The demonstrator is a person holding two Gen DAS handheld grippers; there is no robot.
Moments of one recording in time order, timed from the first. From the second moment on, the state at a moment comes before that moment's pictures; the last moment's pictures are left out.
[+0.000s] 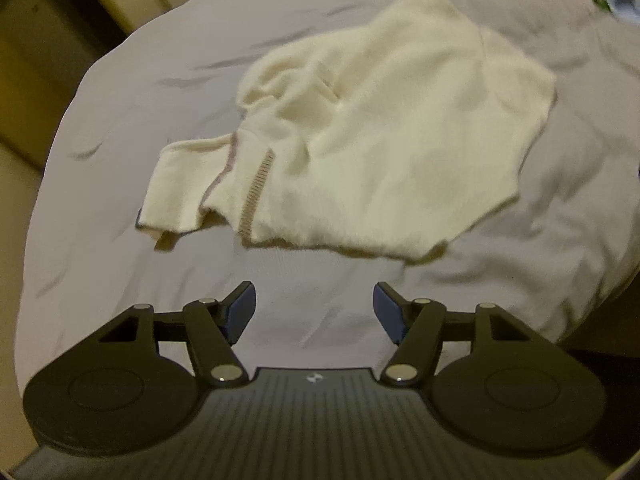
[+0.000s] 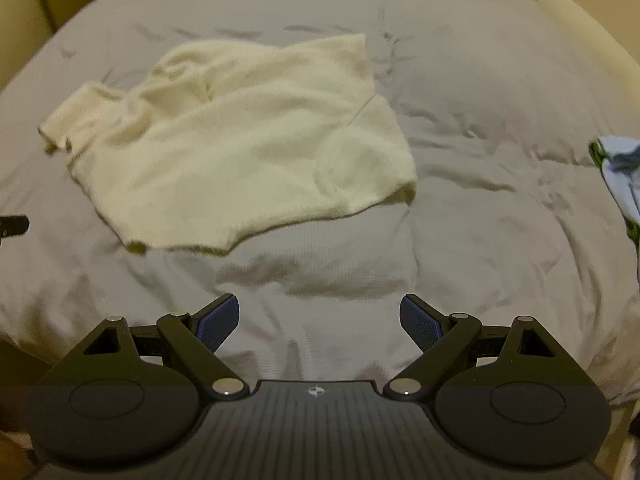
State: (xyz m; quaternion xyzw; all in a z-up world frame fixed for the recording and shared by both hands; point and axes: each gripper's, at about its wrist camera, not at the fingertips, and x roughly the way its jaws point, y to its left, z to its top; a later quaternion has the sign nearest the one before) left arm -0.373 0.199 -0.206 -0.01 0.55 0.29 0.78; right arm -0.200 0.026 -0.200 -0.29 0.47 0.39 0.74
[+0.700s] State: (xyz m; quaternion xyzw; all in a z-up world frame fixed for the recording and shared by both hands) left arm -0.351 0.201 -0.376 0.47 0.52 0.16 0.70; right arm -0.164 0.095 -0.342 -0.60 0.18 0.50 0.60
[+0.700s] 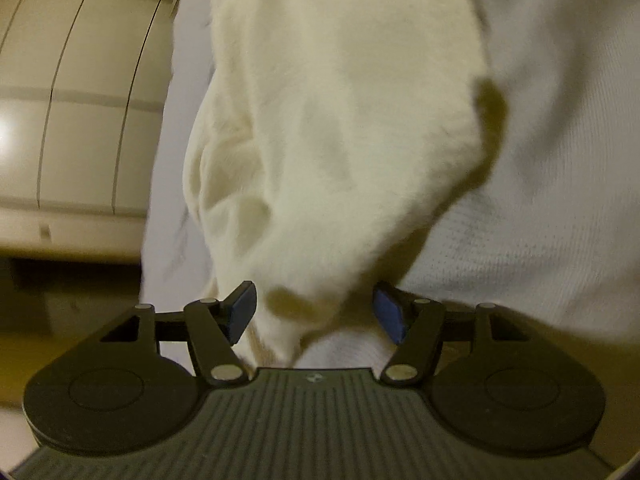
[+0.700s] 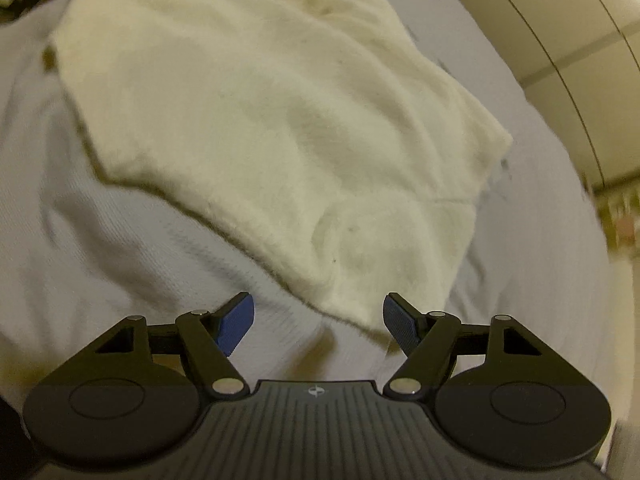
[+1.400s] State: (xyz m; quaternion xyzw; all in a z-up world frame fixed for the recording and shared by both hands) left arm -0.324 0.280 -0.353 0.46 0.49 0.22 0.71; right arm -0.110 0.121 -0.342 -0.59 0.13 0.50 0.62
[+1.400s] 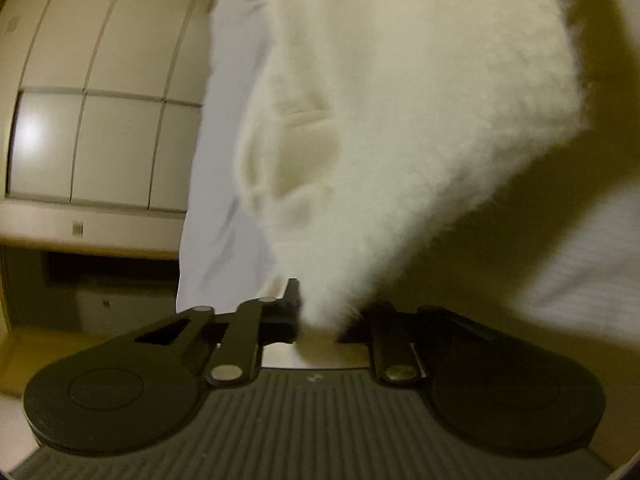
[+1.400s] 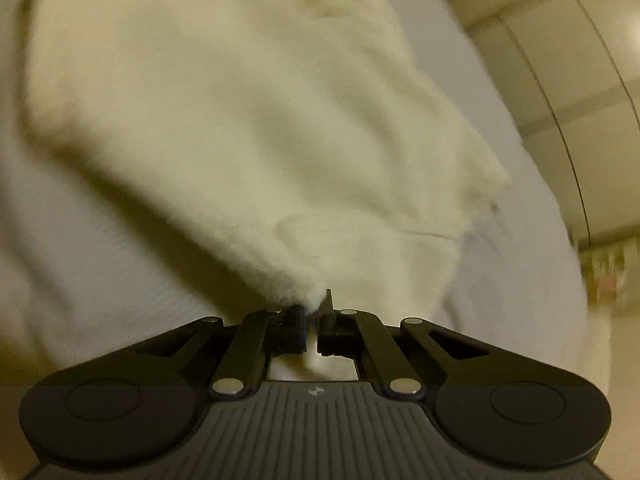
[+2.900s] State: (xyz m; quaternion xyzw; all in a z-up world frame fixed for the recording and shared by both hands) left arm -0.334 0.321 0.096 0.41 0.19 0.40 0.80; right arm -0.122 0.072 0.105 -0.33 -0.16 0.33 0.87
